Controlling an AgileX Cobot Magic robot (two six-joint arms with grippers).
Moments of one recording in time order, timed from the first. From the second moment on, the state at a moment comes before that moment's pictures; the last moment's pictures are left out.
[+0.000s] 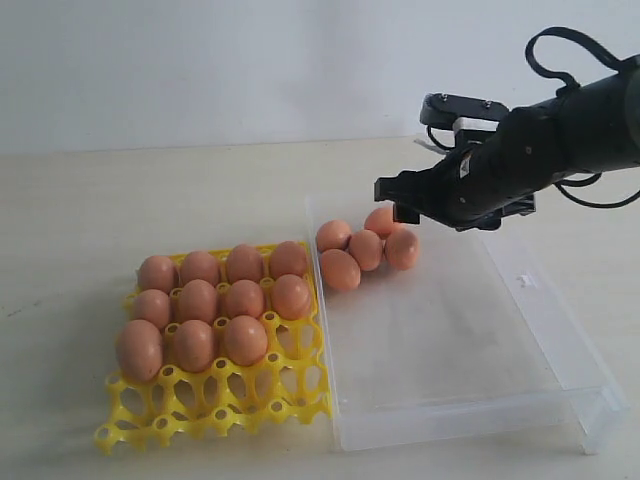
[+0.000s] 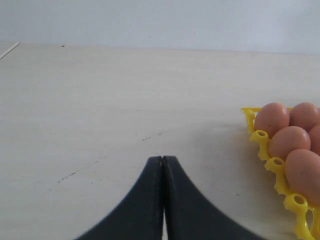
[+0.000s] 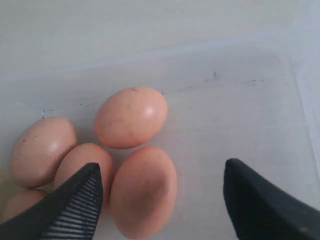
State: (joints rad) left arm 0.05 0.01 0.00 -0.05 0.37 -0.03; right arm 0.36 1.92 -1.13 -0.08 0.22 0.45
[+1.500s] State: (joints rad) left arm 0.05 0.01 0.00 -0.05 0.37 -0.03; right arm 0.70 1.75 -0.72 -0.47 -0.50 0.44
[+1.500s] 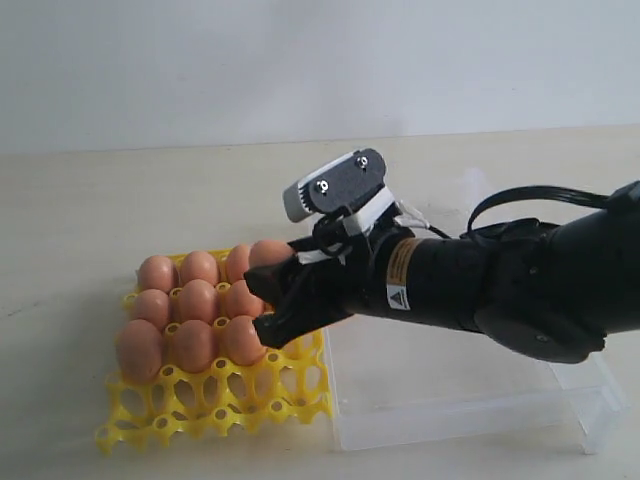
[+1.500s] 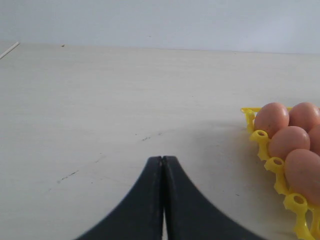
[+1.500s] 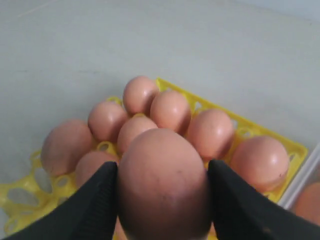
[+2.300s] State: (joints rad) left arm 0.05 0.01 0.00 -0.05 0.37 -0.03; right arm 0.70 1.85 -0.69 -0.47 -0.55 0.42
